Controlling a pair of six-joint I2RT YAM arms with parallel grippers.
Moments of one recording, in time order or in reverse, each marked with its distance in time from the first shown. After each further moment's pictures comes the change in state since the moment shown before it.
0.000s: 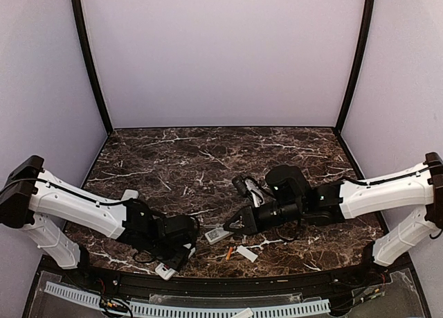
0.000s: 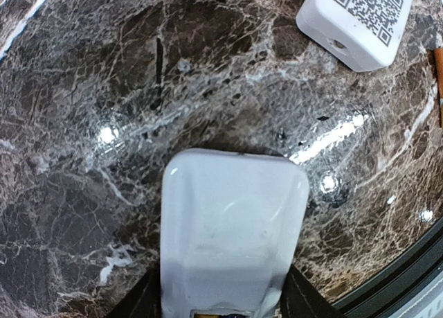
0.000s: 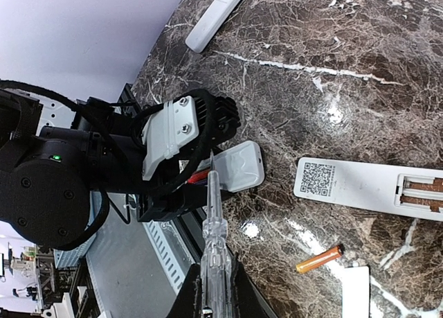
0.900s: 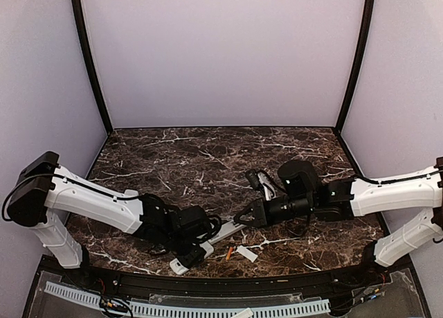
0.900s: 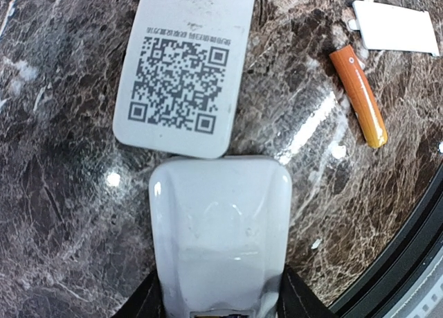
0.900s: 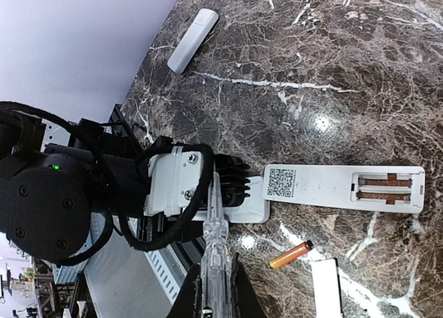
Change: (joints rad) left arm 0.040 0.127 0.121 0.088 0.071 0.366; right arm -0.058 -0.087 -0.043 -0.040 0.021 0.004
